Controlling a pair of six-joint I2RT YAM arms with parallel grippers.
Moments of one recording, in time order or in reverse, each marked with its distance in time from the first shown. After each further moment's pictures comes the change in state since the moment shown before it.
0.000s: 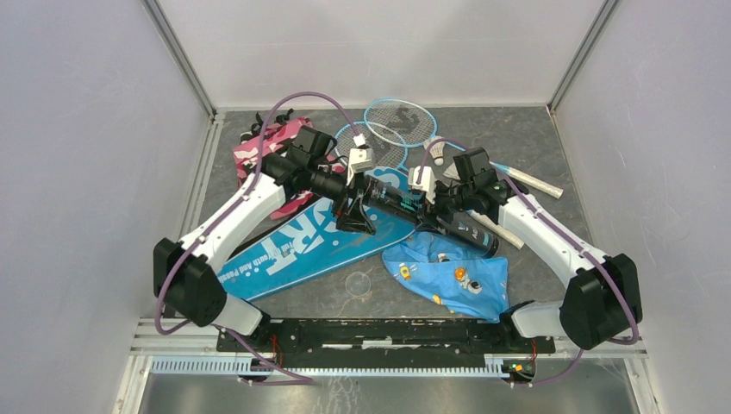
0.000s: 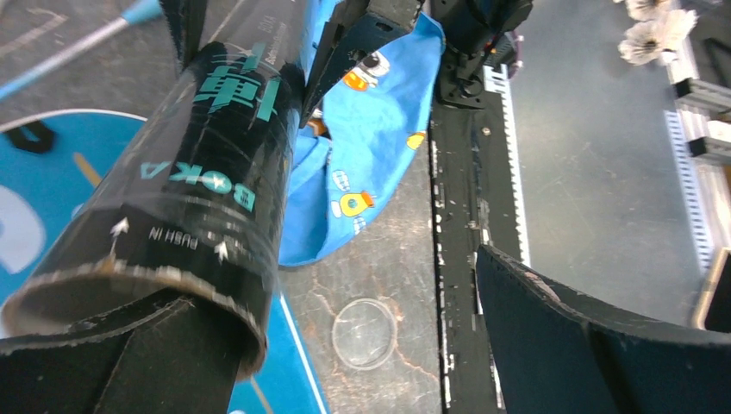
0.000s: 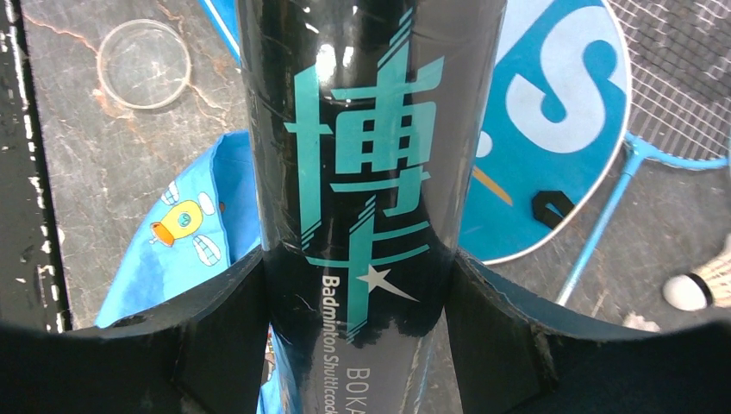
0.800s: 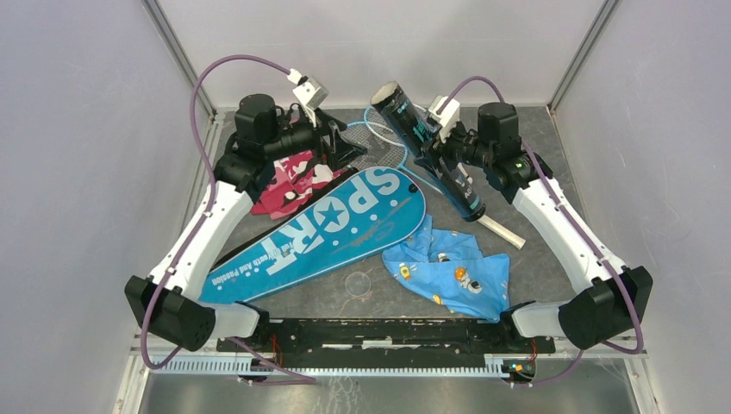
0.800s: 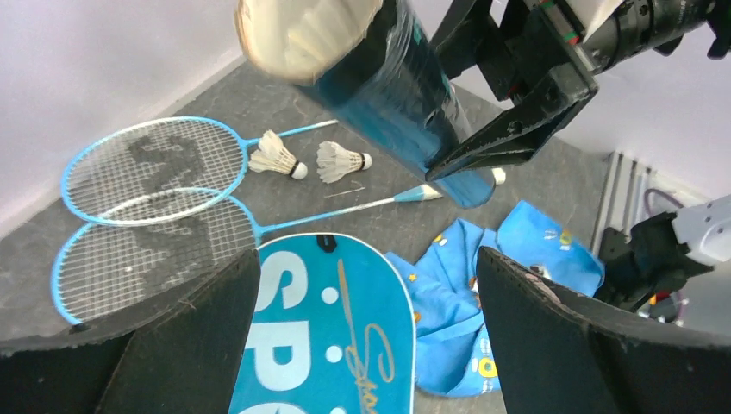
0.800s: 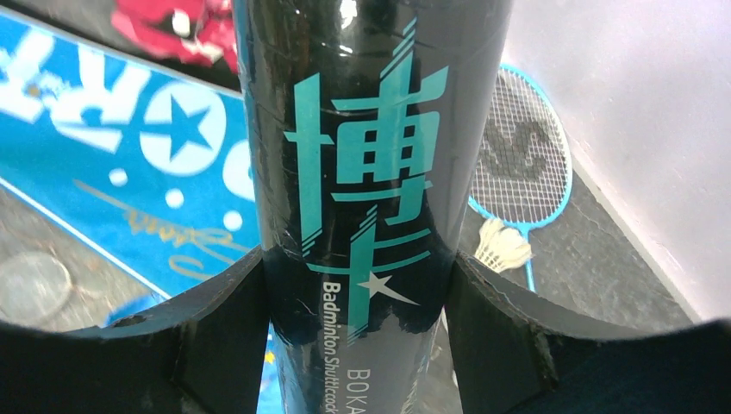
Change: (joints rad) left arm 0.154 -0.179 0.064 0.494 -0.342 -0.477; right arm -0.057 -0.008 0.290 0.154 0.211 0.306
